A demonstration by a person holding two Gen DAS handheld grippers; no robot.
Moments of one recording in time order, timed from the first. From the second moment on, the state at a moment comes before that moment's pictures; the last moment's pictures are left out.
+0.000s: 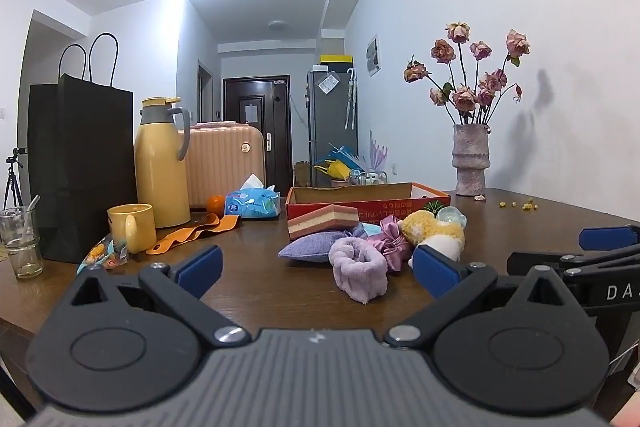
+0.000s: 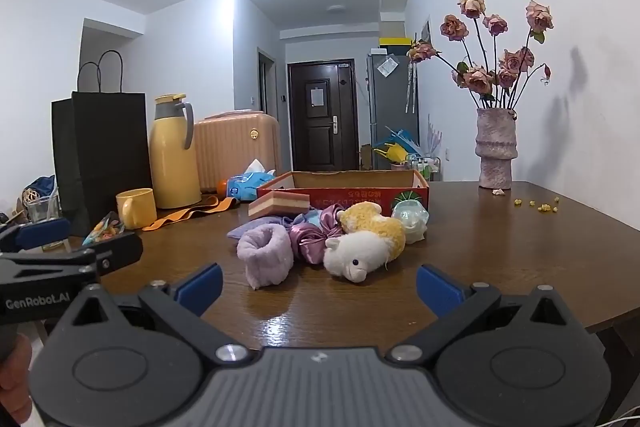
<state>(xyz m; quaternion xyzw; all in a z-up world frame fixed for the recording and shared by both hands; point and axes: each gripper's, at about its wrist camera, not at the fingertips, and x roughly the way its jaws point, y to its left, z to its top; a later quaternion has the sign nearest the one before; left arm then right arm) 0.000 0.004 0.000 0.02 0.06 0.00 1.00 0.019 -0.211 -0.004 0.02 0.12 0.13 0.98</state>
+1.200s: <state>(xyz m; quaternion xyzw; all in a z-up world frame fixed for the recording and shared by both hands) 0.002 0.003 0.001 0.03 0.06 0.00 1.00 0.017 -0.213 -0.003 0.02 0.12 0.13 0.98</state>
